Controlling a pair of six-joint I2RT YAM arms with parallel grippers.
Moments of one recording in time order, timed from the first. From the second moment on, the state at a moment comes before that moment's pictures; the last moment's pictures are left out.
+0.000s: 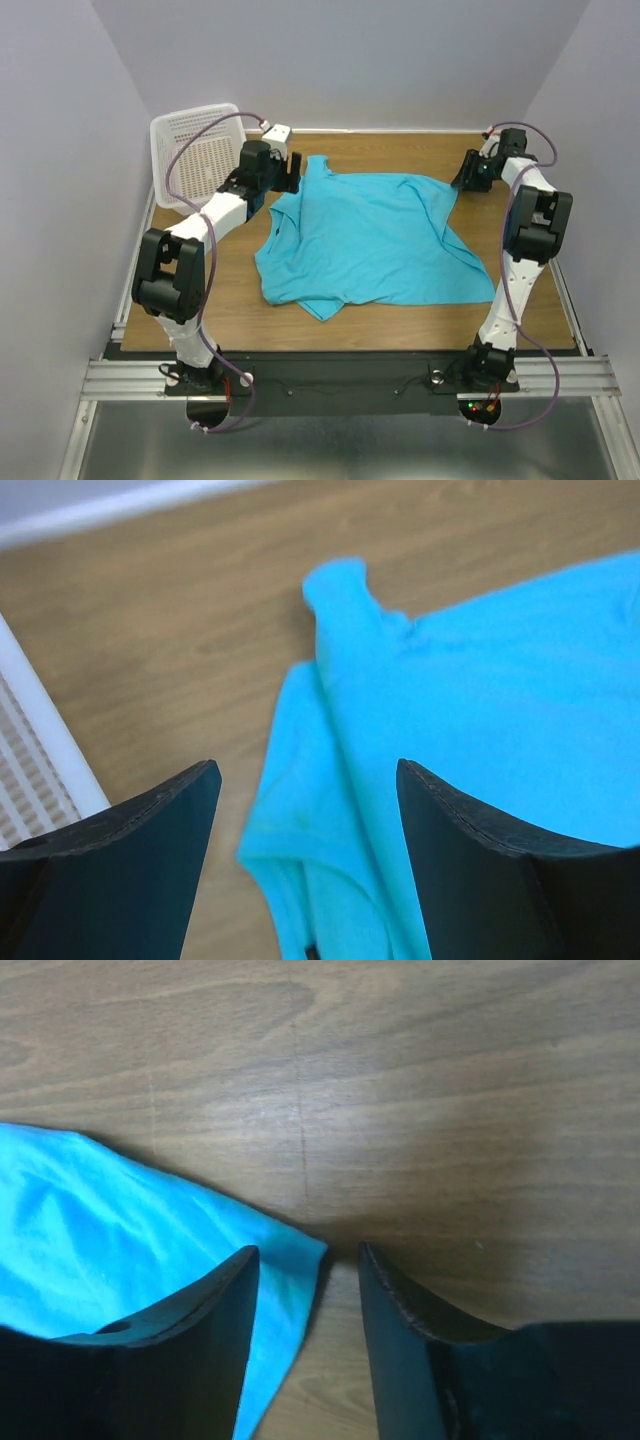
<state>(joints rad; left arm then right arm) -0.34 1.74 1.26 0.07 0.05 -0.04 -0.26 2.31 1.86 -0.51 -0.44 0.05</state>
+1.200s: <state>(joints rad) -0.33 1.50 0.97 0.04 0.10 -0.12 -0.20 2.31 1.99 -0.54 -0.09 -0.27</state>
